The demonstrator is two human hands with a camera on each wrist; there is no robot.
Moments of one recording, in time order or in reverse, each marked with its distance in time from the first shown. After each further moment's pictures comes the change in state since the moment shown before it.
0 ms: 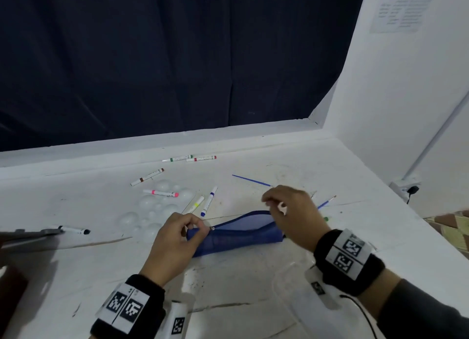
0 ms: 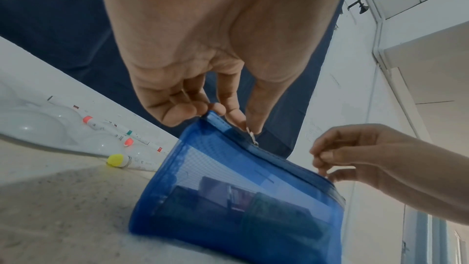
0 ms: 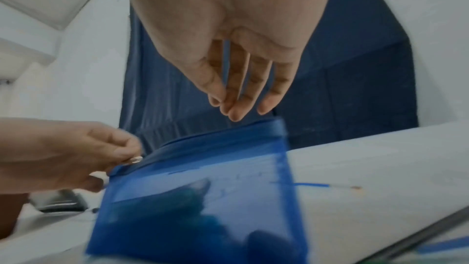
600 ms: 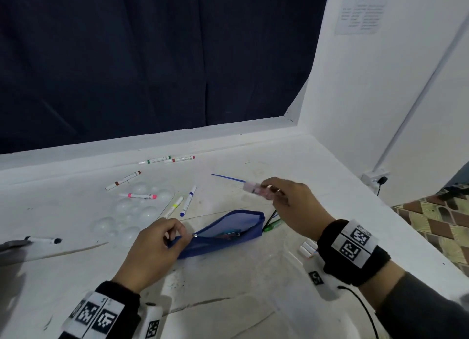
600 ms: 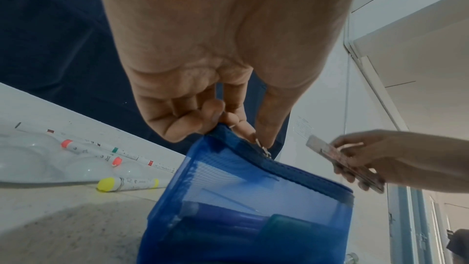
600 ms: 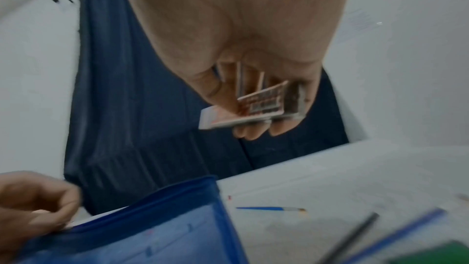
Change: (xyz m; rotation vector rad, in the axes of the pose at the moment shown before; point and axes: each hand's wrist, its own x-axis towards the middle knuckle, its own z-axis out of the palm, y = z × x) left_hand -0.005 0.003 -0.001 0.107 -0.104 0.128; right_hand -0.015 0.012 -0.046 -0.036 -0.033 0.182
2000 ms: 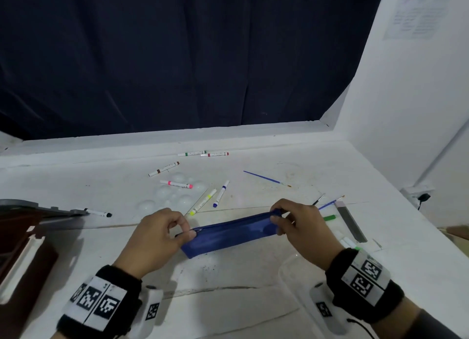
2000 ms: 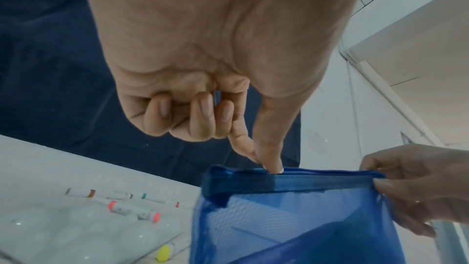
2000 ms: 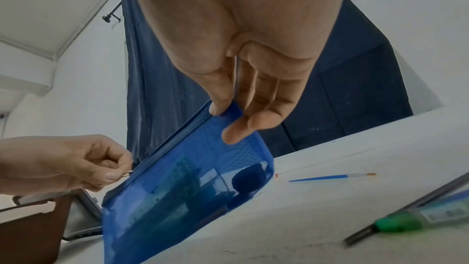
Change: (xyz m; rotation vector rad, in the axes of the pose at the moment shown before) left_hand -0.033 -0.012 -0.060 0.147 0.031 -0.081; right_hand -0.028 -0.048 0.039 0.156 -0.133 0.007
